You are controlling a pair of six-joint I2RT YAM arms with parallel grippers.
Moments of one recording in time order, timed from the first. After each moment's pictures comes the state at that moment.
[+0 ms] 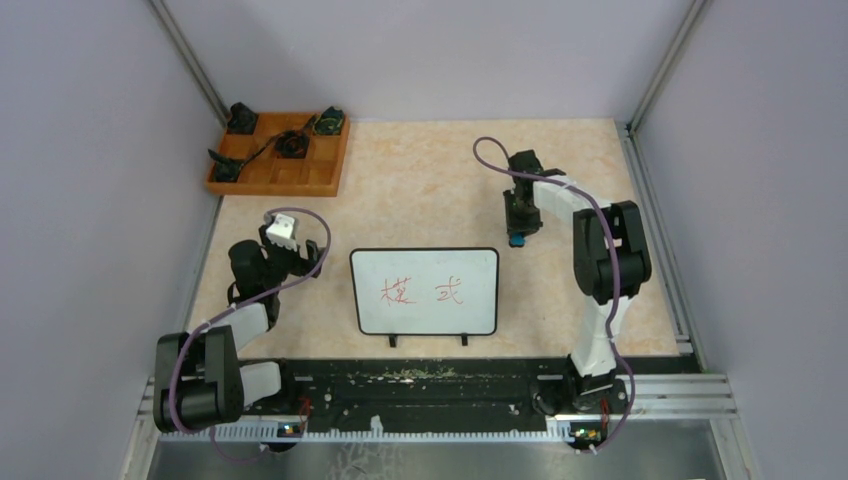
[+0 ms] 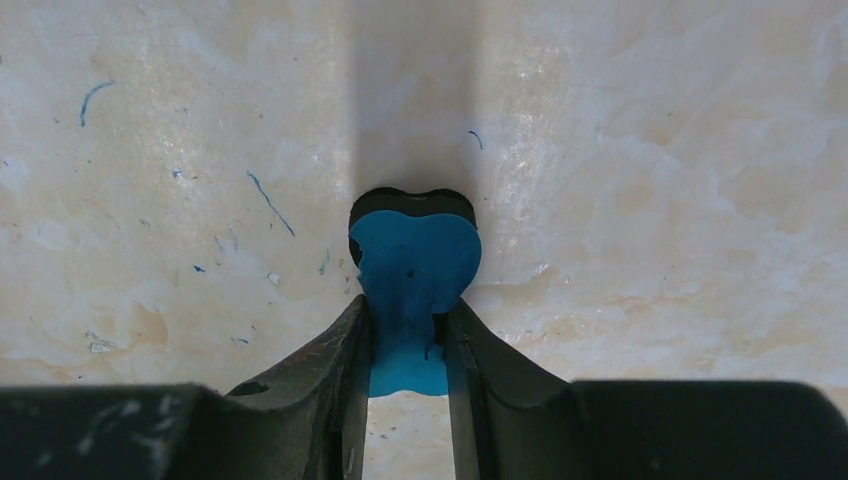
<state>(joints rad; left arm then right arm) 0.14 1.20 0.25 0.65 0.46 0.17 0.25 1.93 1.35 -0.63 0.05 0.18</state>
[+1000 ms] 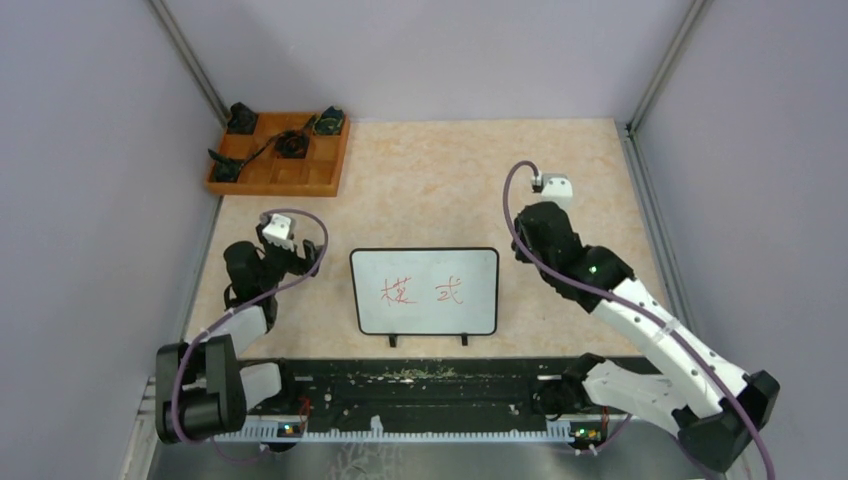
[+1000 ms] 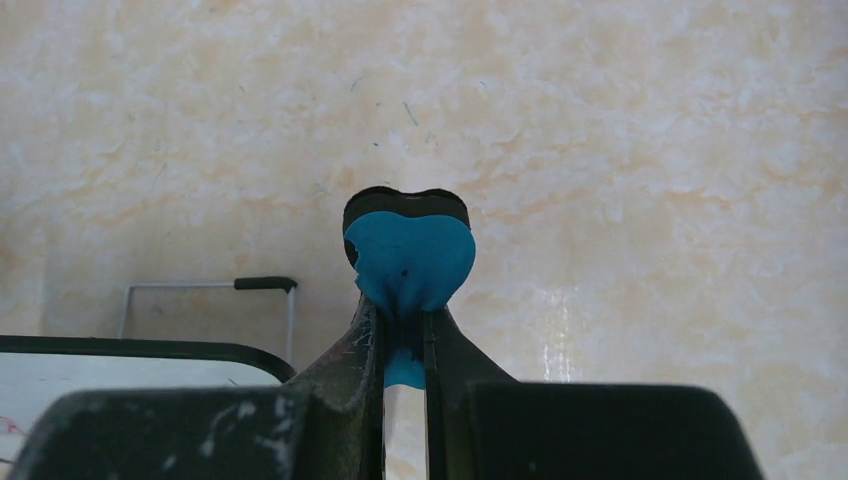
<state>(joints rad) 0.15 1.16 0.25 0.65 0.49 0.17 0.65 0.99 1.00 -0.67 0.48 0.43</state>
